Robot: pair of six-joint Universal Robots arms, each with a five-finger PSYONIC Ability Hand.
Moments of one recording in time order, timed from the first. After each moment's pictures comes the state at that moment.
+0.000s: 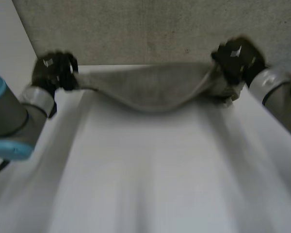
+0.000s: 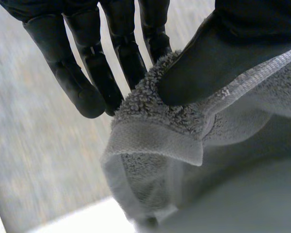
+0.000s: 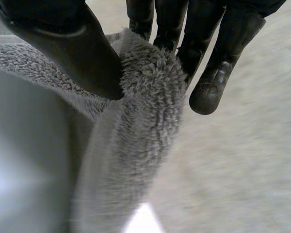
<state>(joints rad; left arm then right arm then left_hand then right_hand) 4.48 -2.00 -1.50 3.61 -1.43 3.13 1.81 -1.15 1.27 -0.12 1.20 2.50 1.42 1.46 1.54 1.51 1.49 1.30 1.30 1.30 1.34 1.15</state>
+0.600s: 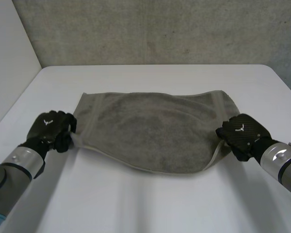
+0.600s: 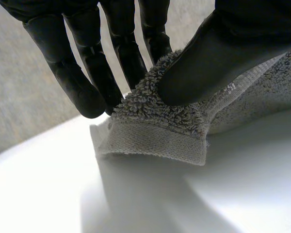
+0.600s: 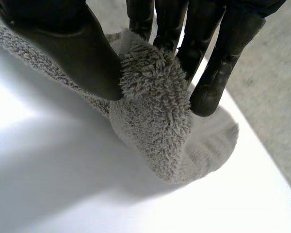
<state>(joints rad) 4.63 -1.82 -2.05 3.70 -1.21 3.32 1.70 -1.37 1.87 -0.08 1.15 2.34 1.42 1.46 1.54 1.51 1.49 1.29 1.29 1.29 1.29 1.11</state>
